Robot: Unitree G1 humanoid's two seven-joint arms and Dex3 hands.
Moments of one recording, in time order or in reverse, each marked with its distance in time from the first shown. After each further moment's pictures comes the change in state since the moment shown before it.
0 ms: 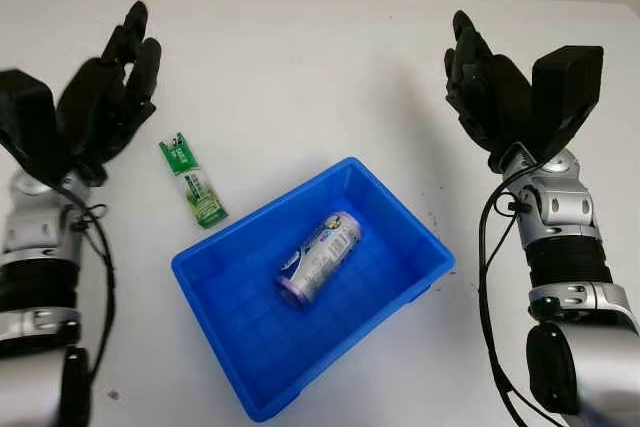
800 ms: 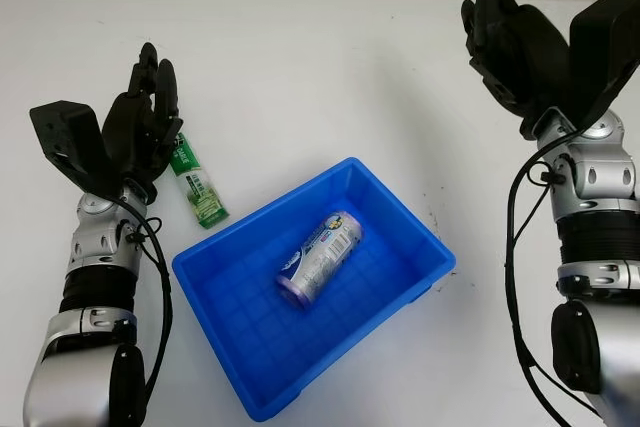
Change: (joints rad) left arm -0.002 -0.376 0.111 0.217 -0.179 0.003 0.325; right arm -0.056 -0.075 0.022 -0.031 -0.026 0.002 0.034
